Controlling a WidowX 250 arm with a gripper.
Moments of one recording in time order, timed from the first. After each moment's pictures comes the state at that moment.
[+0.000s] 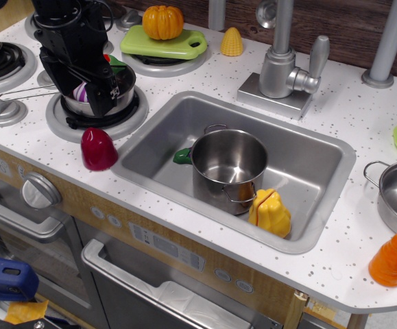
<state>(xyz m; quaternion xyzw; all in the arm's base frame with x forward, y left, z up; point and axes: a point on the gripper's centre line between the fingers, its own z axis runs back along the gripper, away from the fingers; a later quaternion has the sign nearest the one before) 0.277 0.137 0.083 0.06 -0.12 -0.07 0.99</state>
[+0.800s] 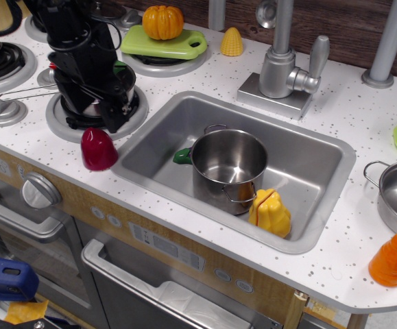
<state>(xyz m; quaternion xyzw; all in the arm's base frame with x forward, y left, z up) 0.283 0.128 0.053 0.02 -0.12 -0.07 0.99</state>
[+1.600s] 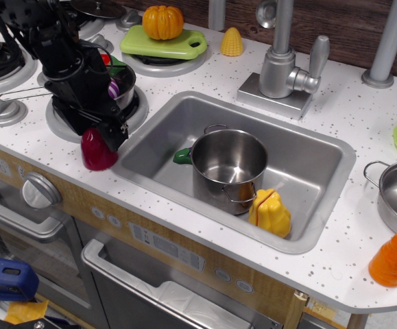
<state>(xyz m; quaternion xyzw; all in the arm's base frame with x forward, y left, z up) 0.276 0.132 0.028 0.00 -0.14 -0.03 0.99</state>
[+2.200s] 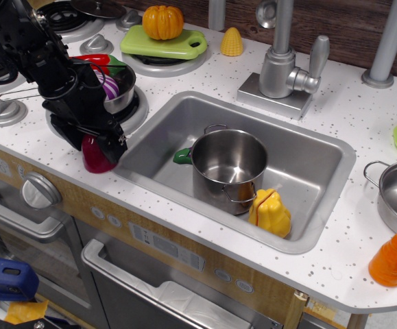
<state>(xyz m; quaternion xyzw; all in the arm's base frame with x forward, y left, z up) 0.271 0.136 0.013 -0.02 -0.16 0.00 0.99</state>
